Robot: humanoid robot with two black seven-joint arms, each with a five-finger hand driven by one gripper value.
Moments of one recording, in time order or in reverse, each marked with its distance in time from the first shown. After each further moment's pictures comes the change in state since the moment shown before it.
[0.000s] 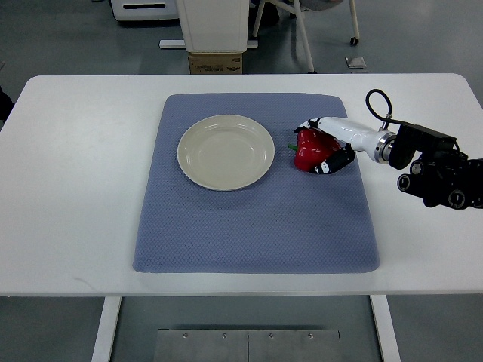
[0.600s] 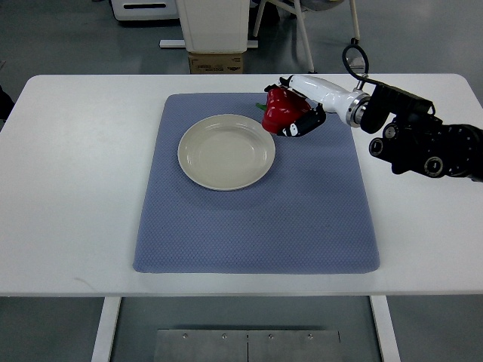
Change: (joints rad) left arm 0.000 0.000 0.000 0.000 0.000 0.000 0.000; right arm 0.106 0.107 0.114 -0.014 0.026 0.023 -0.073
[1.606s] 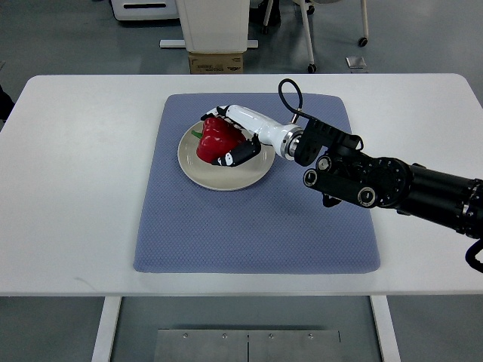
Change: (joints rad) left arm 0.000 0.000 0.000 0.000 0.000 0.000 0.000; right arm -0.133 0.209 0.151 -0.051 0.004 -0.003 -0.030
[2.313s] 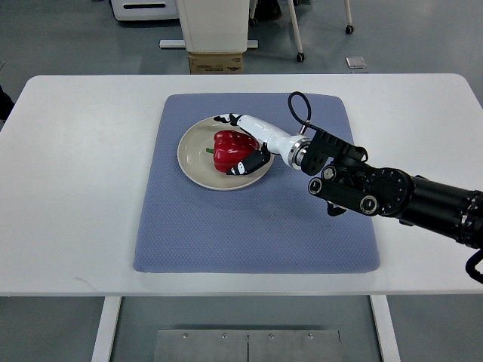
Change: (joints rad) left arm 0.000 0.000 0.000 0.000 0.000 0.000 0.000; right arm -0.041 0.000 0.007 -0.032 0.000 -0.011 0.000
